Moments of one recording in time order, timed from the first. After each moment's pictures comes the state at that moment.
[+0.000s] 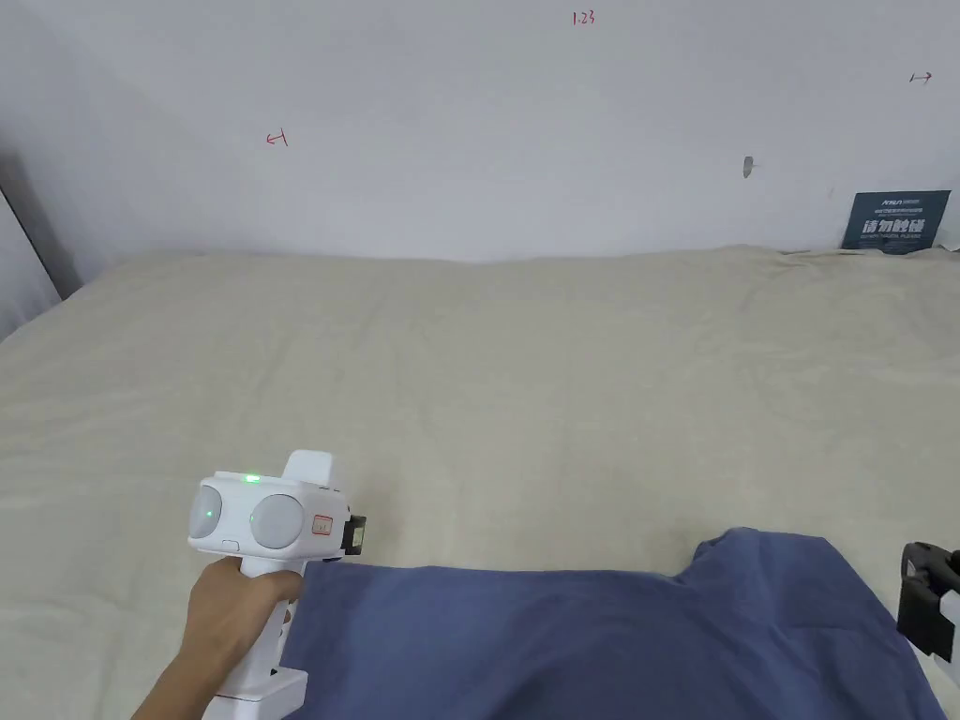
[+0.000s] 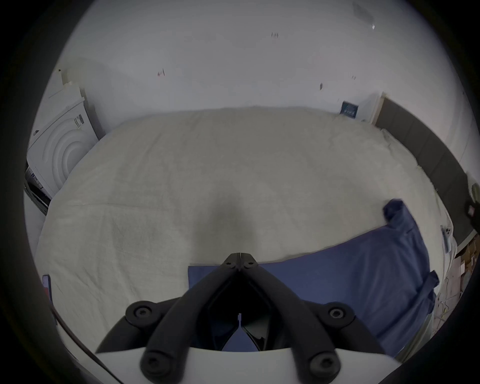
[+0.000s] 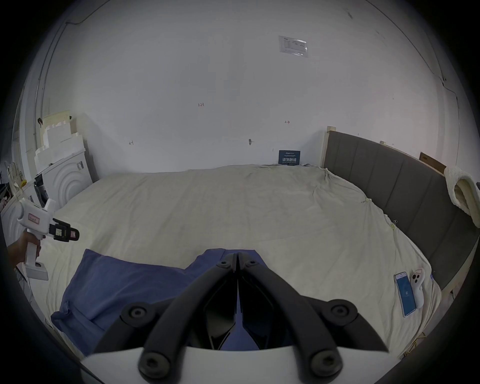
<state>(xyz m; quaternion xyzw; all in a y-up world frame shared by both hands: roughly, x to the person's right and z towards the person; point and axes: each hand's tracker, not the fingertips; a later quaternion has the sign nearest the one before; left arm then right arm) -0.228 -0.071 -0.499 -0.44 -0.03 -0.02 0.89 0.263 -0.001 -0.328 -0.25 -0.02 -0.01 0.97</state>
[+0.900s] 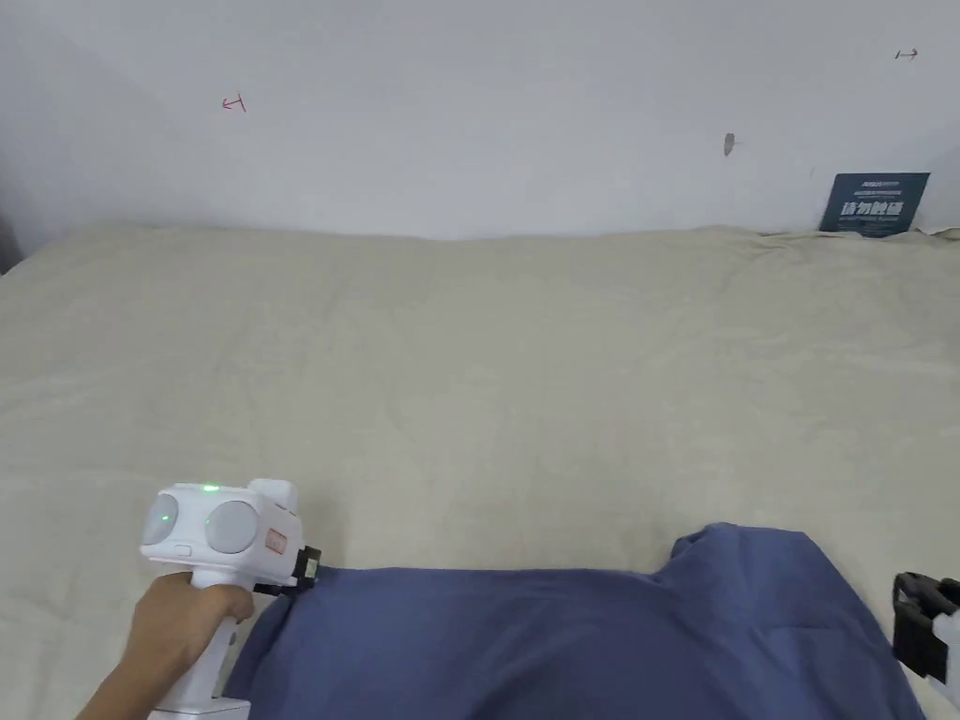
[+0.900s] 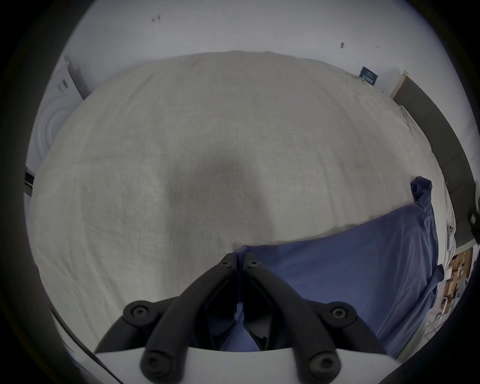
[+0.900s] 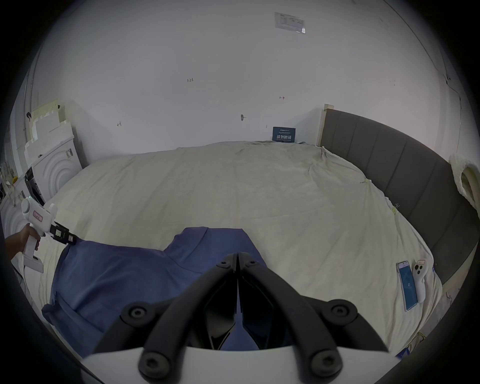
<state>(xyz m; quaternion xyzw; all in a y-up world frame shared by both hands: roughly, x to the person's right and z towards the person) -0.243 -0.114 -0.516 -0.52 -0.04 -0.01 0.85 0.283 -0.033 -0.359 -0.31 -0.03 0.00 0.95</state>
